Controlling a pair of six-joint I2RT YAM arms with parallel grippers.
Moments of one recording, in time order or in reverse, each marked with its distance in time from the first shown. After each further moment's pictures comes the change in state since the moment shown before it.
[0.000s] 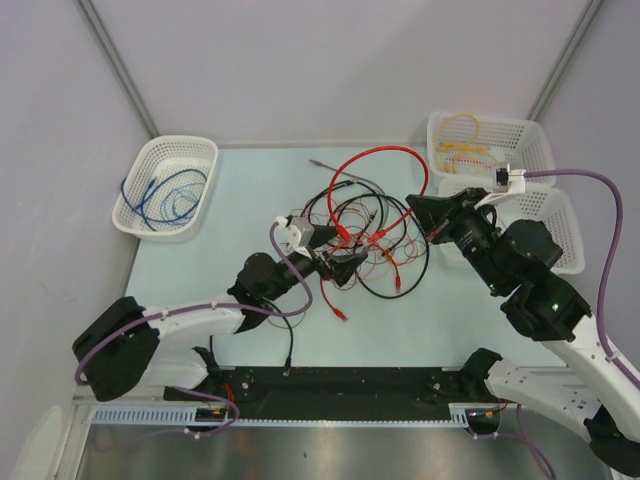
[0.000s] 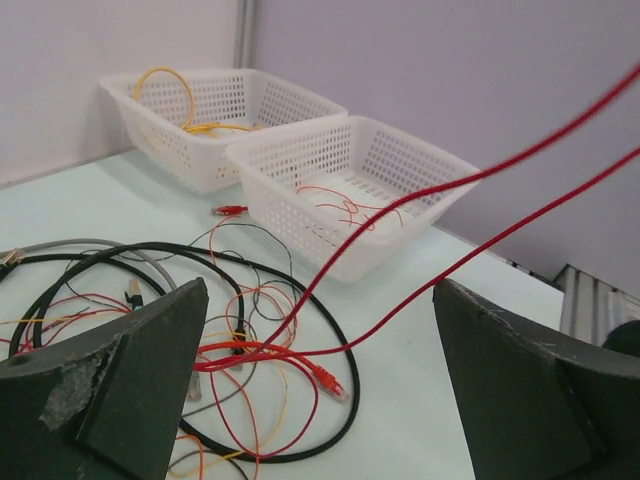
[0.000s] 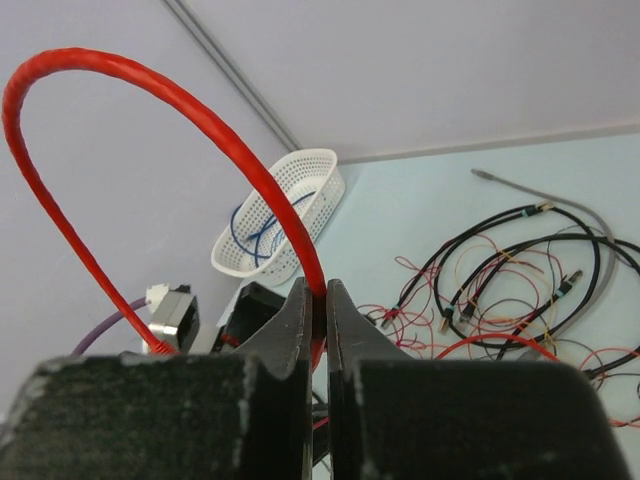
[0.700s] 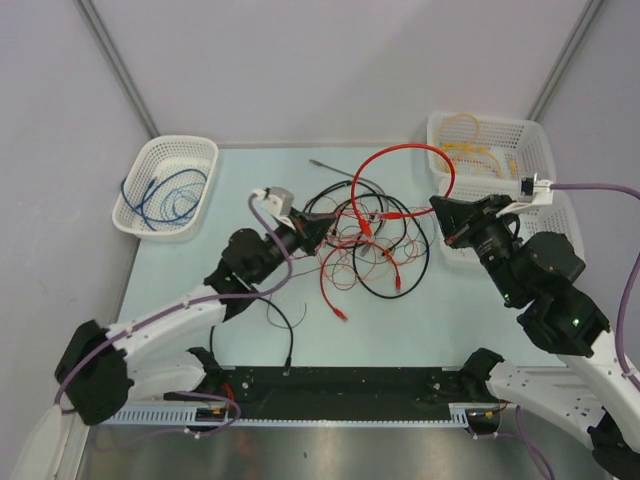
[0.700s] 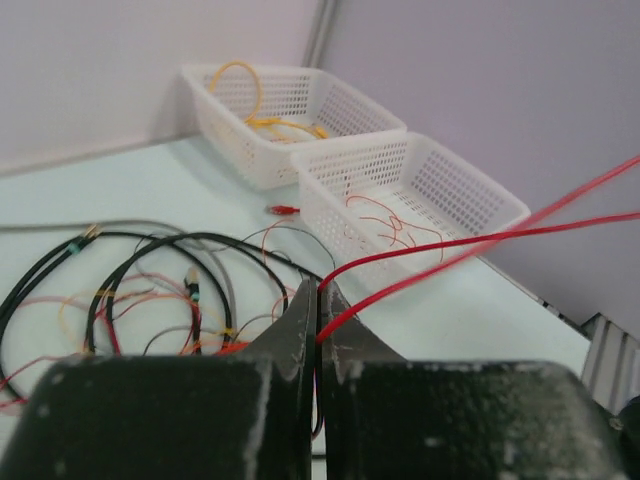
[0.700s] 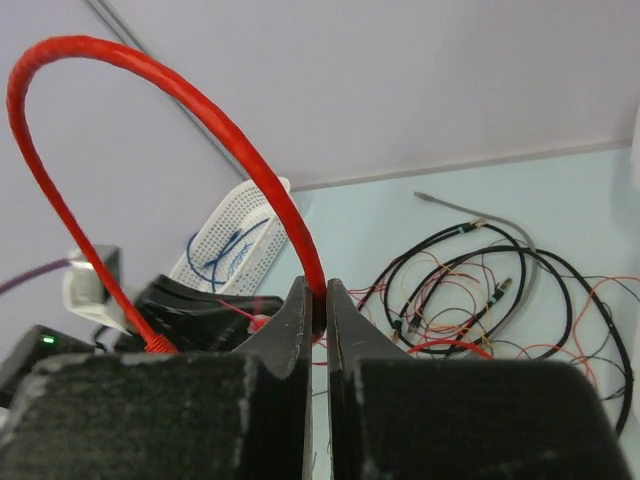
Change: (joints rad) left arm 0.074 -0.045 0.164 -0.285 -0.067 -0.042; right arm -0.013 -0.064 0.003 -0.061 0.083 -0.047
